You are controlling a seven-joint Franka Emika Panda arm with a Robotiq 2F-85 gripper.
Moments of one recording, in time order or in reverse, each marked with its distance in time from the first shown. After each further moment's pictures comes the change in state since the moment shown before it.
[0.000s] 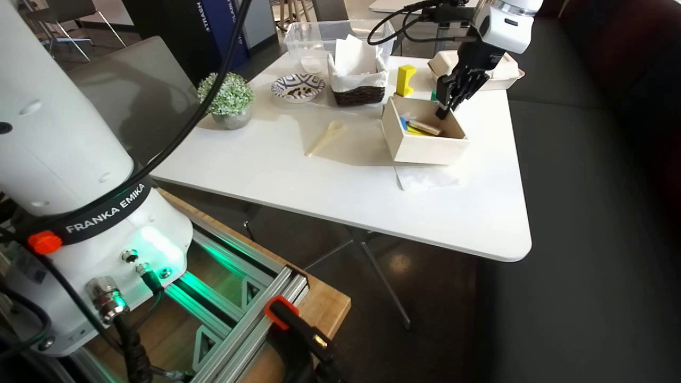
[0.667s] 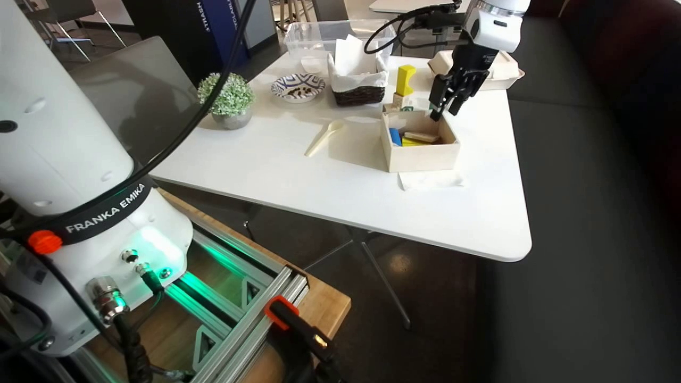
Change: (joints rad) arm 0.044 0.015 -0.010 -0.007 -0.034 0.070 0.039
